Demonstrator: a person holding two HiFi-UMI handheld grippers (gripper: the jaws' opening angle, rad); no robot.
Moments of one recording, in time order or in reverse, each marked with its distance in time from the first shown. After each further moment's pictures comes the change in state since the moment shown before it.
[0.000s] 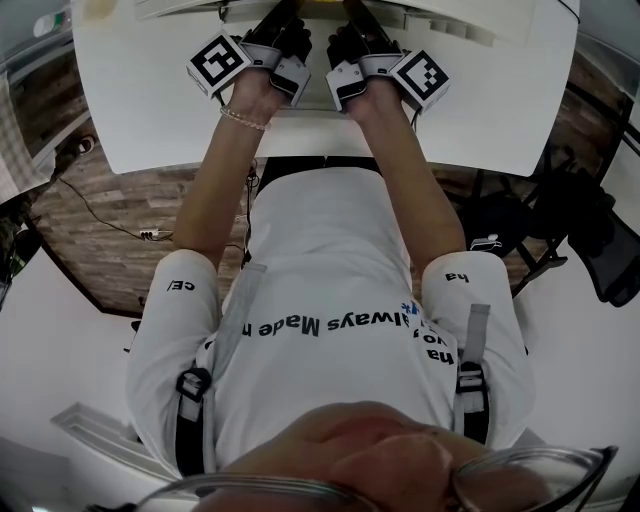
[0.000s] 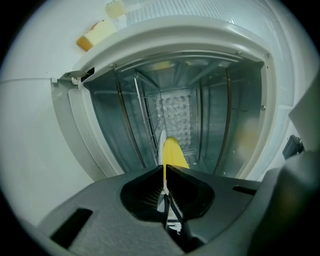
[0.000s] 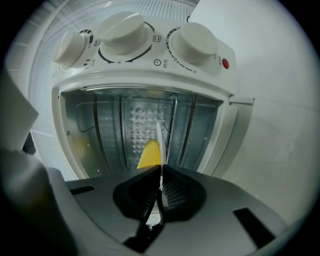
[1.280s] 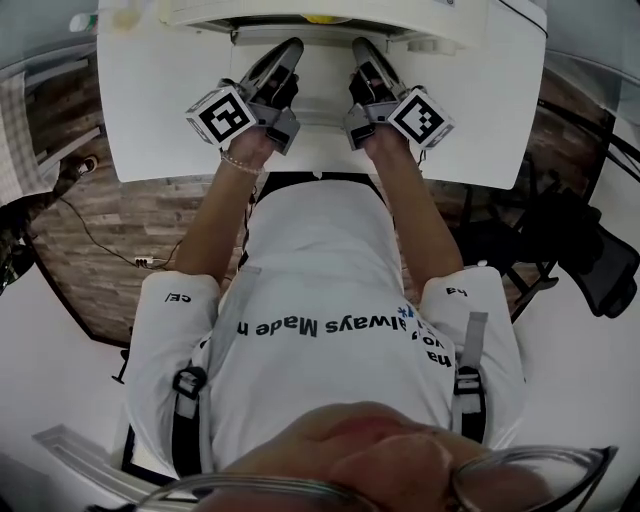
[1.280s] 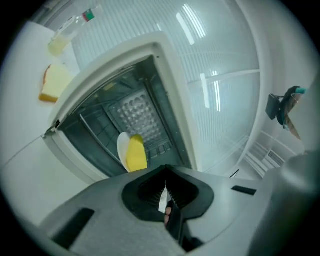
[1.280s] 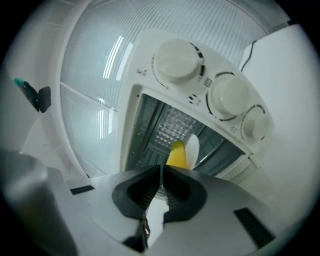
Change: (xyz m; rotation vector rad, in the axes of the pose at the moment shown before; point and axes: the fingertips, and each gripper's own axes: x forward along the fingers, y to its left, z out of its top) left arm -0.039 -0.074 -0.021 0.369 0.066 -0.071; right arm -0.041 0.059 0.010 -0.457 0.116 0.058
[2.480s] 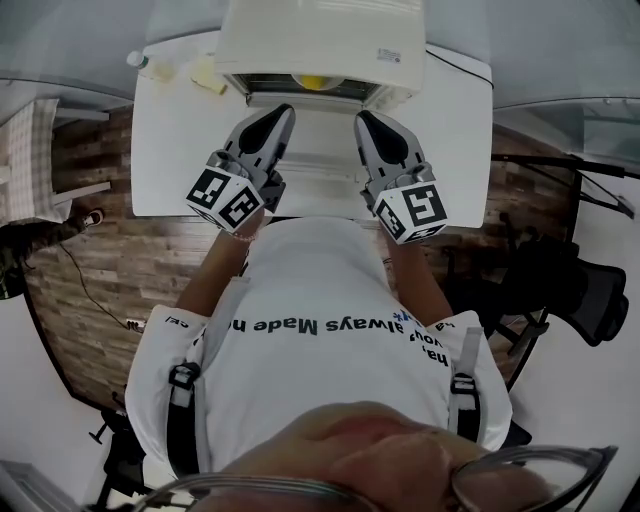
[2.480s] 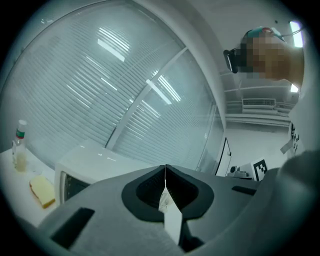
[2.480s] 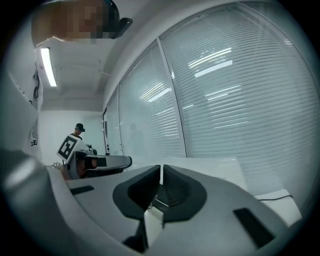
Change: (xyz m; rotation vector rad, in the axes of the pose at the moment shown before) left arm -0.059 -0.193 0.032 0.672 -0.108 -0.049; right arm -0.106 0.191 0.052 -0.993 0.017 0.046
